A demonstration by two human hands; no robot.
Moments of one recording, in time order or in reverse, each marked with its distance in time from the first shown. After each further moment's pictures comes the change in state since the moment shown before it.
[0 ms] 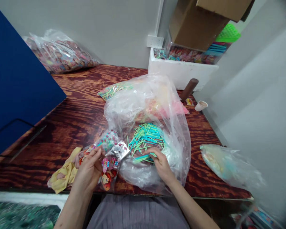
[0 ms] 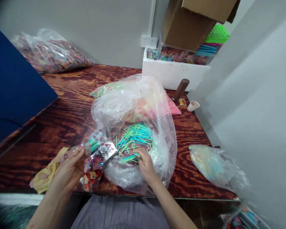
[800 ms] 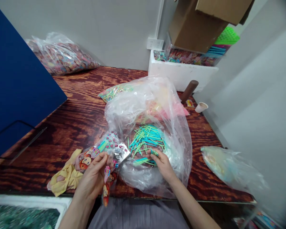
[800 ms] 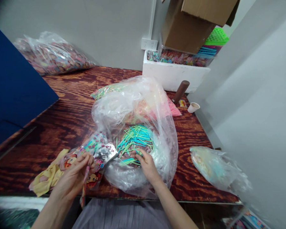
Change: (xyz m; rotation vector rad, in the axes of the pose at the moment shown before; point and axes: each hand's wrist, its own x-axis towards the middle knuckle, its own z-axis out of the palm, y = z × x) left_hand -0.020 -0.006 0.007 0.023 -0.135 -0.112; right_hand 0.005 0.006 0.000 0.273 0.023 0.304
